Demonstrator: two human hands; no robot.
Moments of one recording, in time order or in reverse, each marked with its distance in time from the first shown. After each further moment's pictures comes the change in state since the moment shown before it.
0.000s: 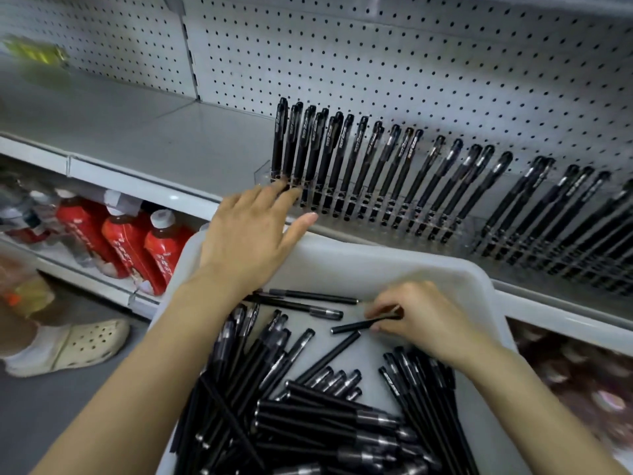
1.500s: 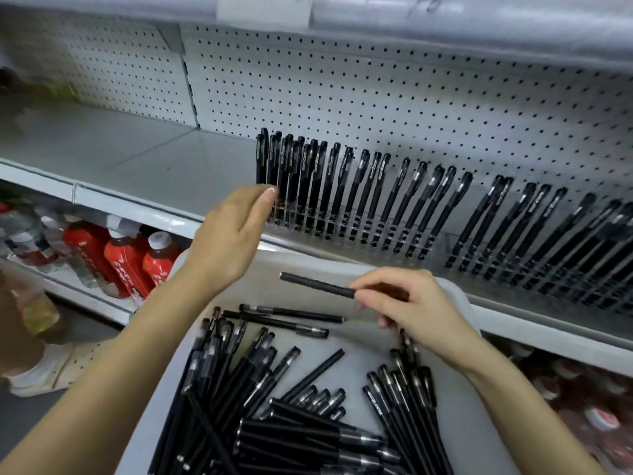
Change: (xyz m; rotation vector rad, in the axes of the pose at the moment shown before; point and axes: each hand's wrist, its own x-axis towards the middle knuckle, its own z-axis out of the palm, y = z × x) left_hand 0.012 0.007 -0.022 -0.630 0.100 -0.185; right_hand -0.017 -0.003 -0.033 0.784 0.181 -0.077
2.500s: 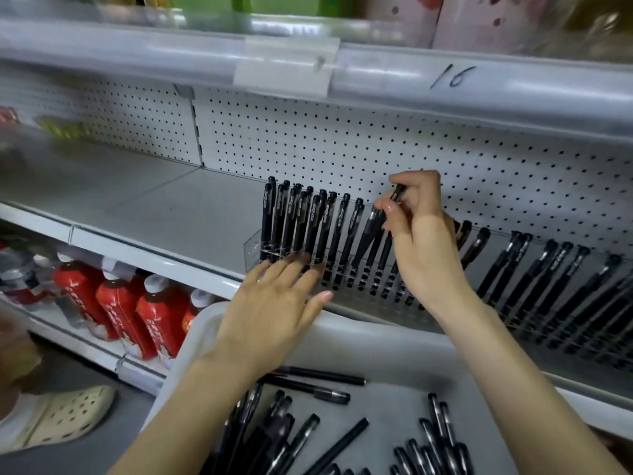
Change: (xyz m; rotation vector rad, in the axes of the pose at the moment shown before) left_hand -0.001 0.000 0.036 0.609 -0.119 0.306; right_hand 0.096 -0.052 -0.020 -0.358 0.519 -0.332
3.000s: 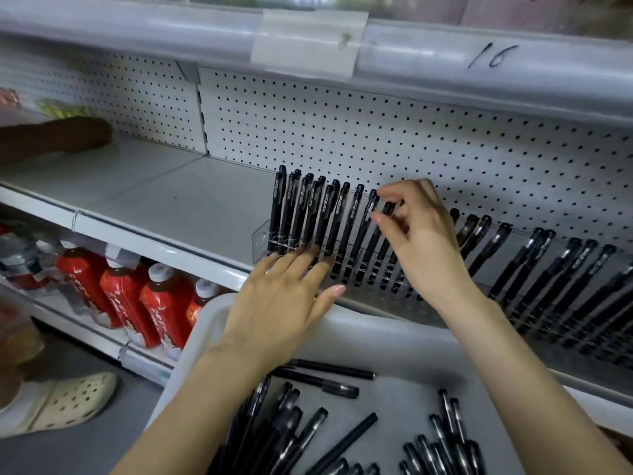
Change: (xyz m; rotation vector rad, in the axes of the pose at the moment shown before) left_hand -0.001 -0.003 0.004 -0.007 0.024 -0.008; right_hand 0.007 0.019 0.015 -0.219 -0.039 -0.103
